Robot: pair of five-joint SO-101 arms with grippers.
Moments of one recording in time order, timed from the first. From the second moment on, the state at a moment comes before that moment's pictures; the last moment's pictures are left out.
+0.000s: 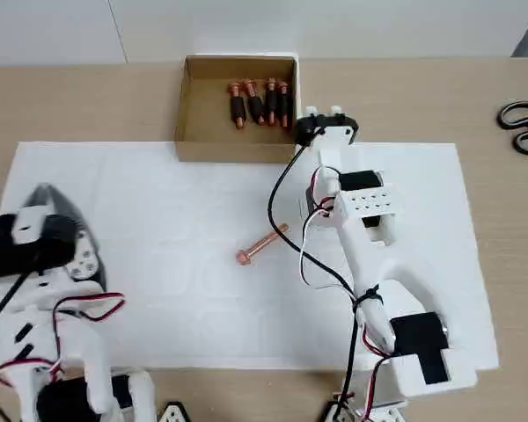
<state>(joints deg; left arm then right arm) -19.9 -92.5 61.5 45.8 0.1 -12.5 0.8 22.1 55.1 -2.4</state>
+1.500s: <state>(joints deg) -24.7 -92.7 61.5 45.8 0.1 -15.7 13.2 16.0 53.0 -2.6</state>
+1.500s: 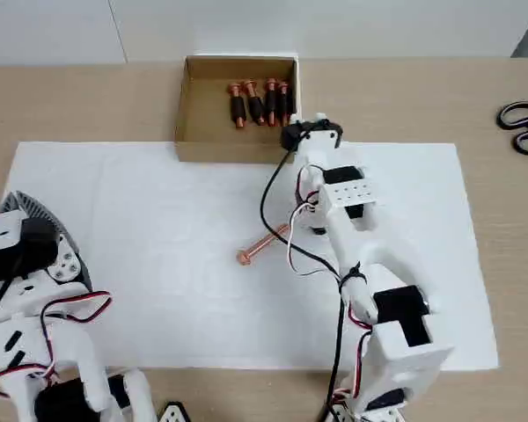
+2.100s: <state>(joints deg) -24.6 -92.7 61.5 46.8 0.1 -16.2 7.8 5.3 71.3 -2.6</state>
